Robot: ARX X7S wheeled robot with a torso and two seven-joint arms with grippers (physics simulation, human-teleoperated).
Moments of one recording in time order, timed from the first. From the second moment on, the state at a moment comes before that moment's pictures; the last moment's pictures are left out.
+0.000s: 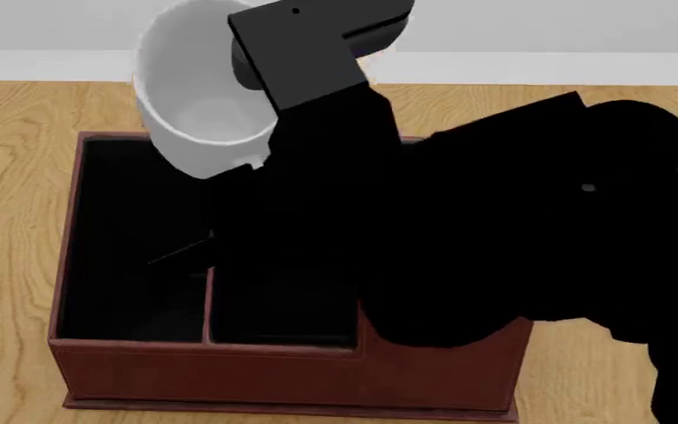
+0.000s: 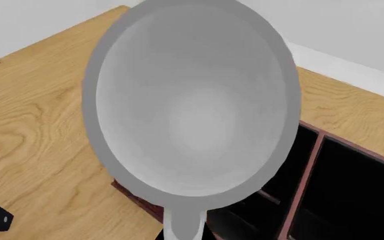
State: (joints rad) left arm -0.61 -0.49 0.08 0.78 -0.29 -0.68 -0.36; right arm 1.56 0.48 -0.92 -0.01 2.00 1.06 0.84
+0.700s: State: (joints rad) left arm -0.62 -0.49 0.08 0.76 -0.30 -0.65 -0.35; right arm 1.68 0.73 -0.84 -0.02 2.10 1.02 1.05
